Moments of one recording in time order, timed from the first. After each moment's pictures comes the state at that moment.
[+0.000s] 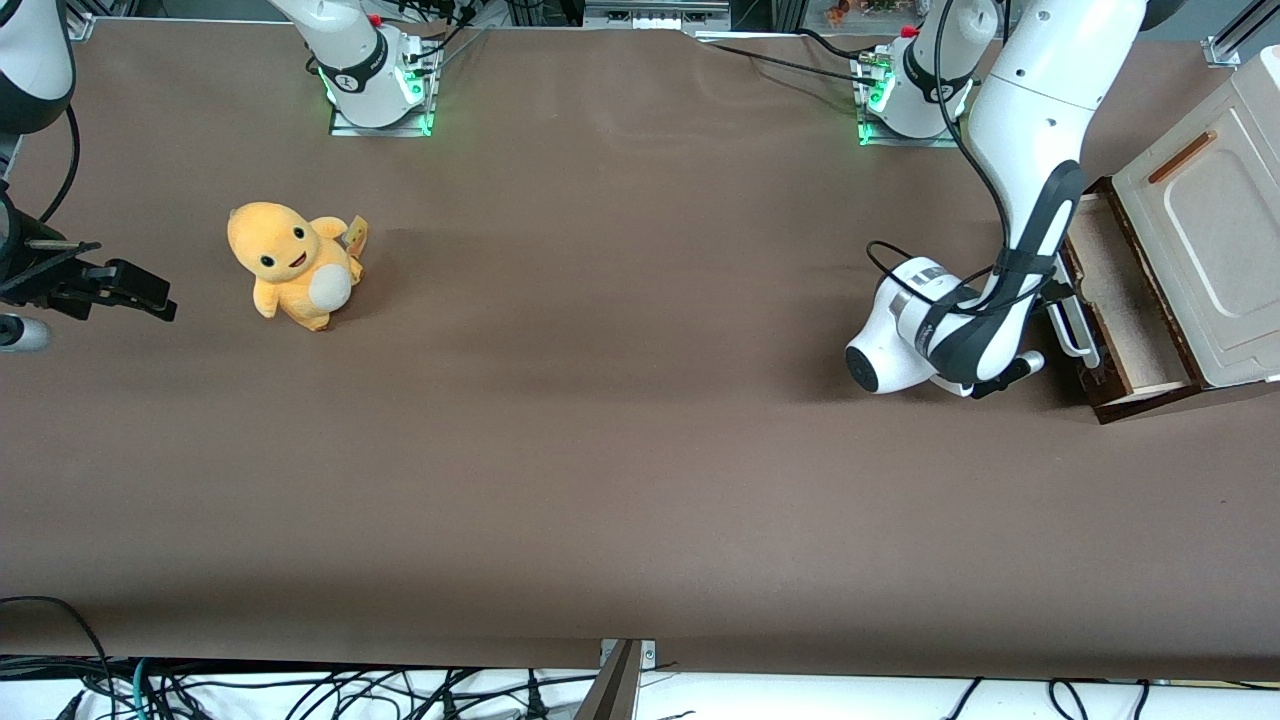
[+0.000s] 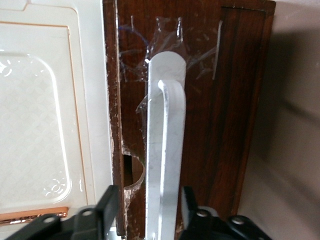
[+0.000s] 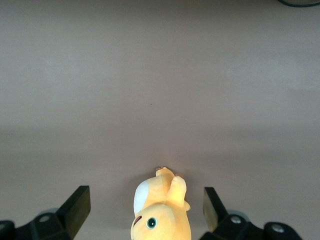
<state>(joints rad) -0.15 0.66 -0.17 -1.80 0.94 1.24 -1.09</state>
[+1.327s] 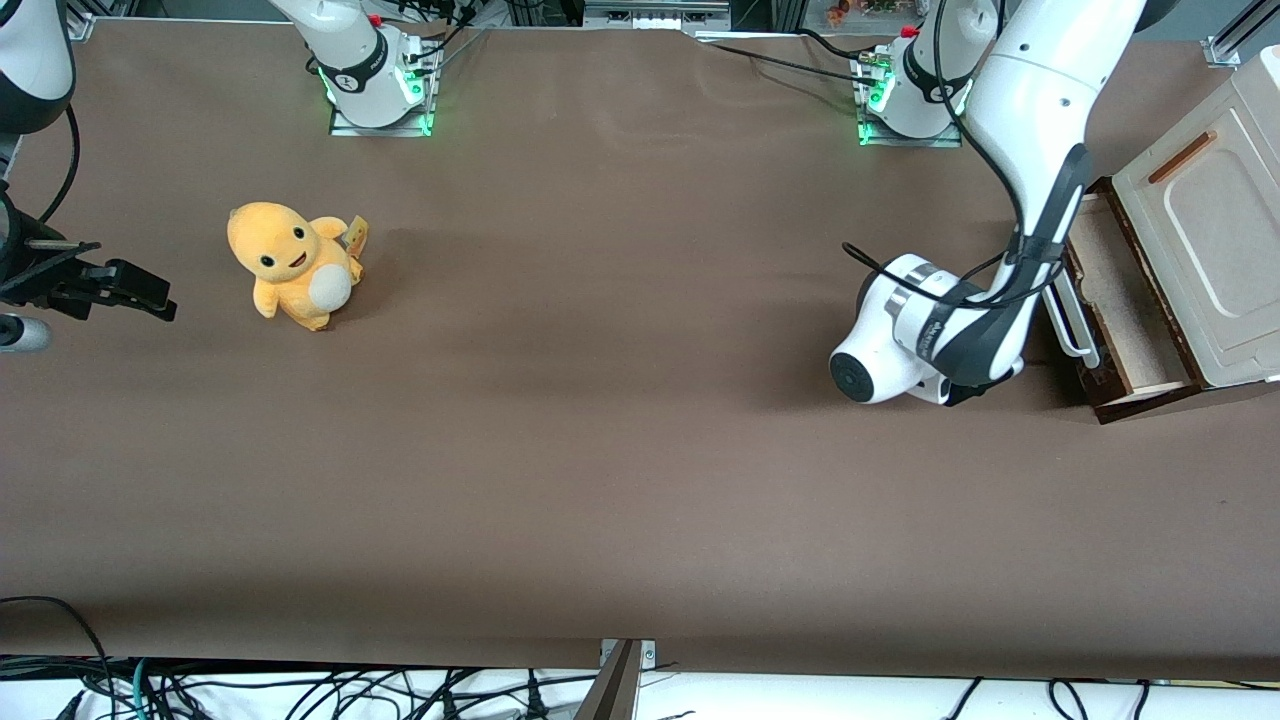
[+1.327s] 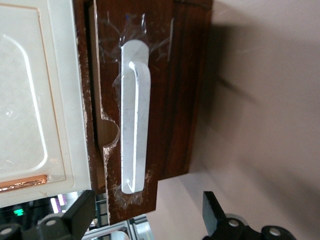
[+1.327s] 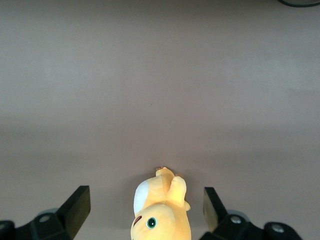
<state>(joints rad) -0.15 0.66 -0.23 -1.60 0.72 1.24 -1.02</state>
